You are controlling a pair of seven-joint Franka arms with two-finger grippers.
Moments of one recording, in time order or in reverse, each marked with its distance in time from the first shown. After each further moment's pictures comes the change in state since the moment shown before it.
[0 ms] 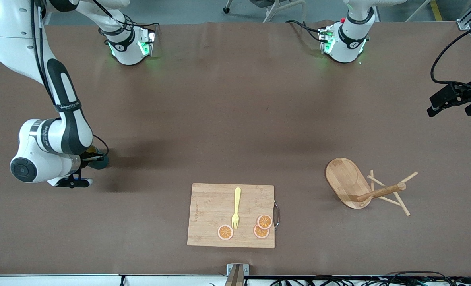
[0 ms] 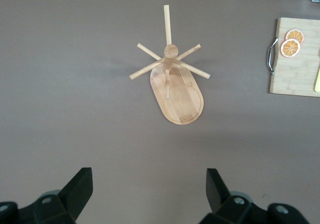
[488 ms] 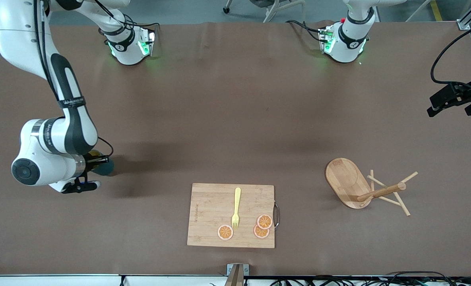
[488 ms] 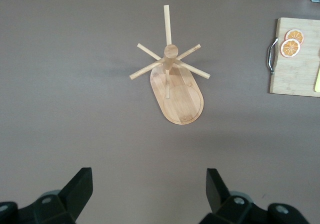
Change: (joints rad) left arm 0.000 0.000 0.000 0.000 0.000 0.000 0.000; right arm 0.092 -0.005 0.024 0.130 0.021 -0.067 -0.021
